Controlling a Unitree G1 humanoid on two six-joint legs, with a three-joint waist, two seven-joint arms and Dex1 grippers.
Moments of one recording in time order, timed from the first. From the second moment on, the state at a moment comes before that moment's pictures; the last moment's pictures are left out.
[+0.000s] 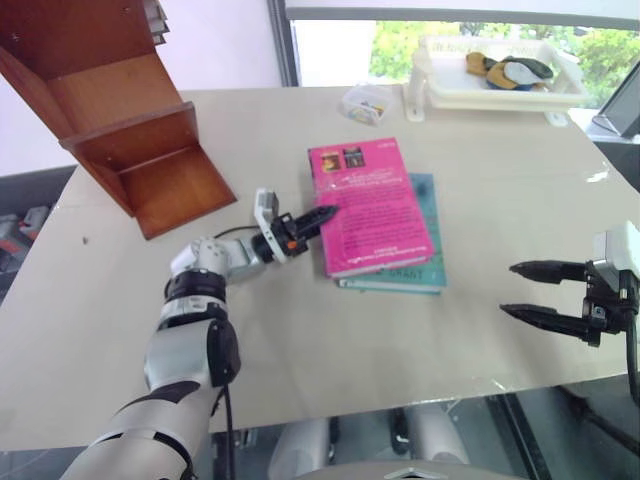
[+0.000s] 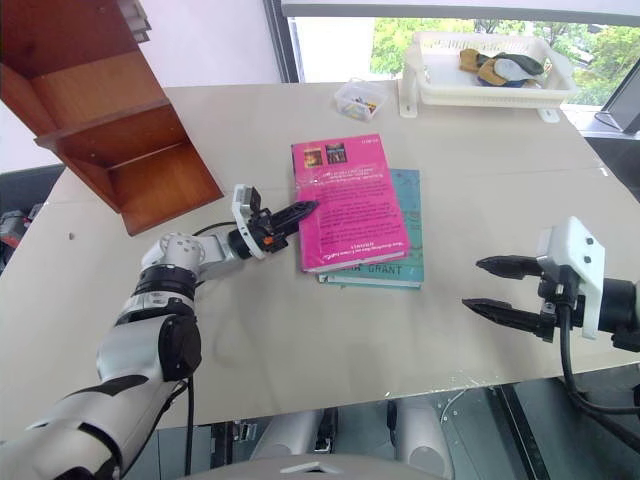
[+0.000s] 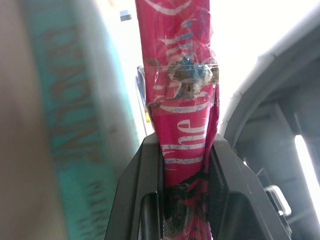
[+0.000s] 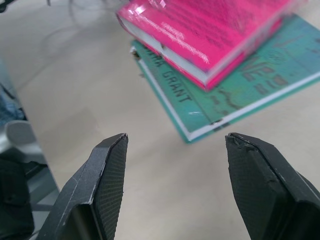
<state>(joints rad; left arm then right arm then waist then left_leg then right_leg) -0.86 0.36 0.37 0.76 -0.70 1.14 -1.05 0.12 -1.01 -0.52 -0.57 0.75 0.73 1.09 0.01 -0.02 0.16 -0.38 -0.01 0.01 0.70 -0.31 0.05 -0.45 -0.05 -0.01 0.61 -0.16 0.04</state>
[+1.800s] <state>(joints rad) -1.06 1.27 -0.23 0.07 0.50 0.43 -1.24 -0.75 -0.82 -0.25 0.41 0.72 0.51 1.50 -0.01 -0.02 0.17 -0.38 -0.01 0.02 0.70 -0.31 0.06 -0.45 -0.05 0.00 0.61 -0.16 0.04</state>
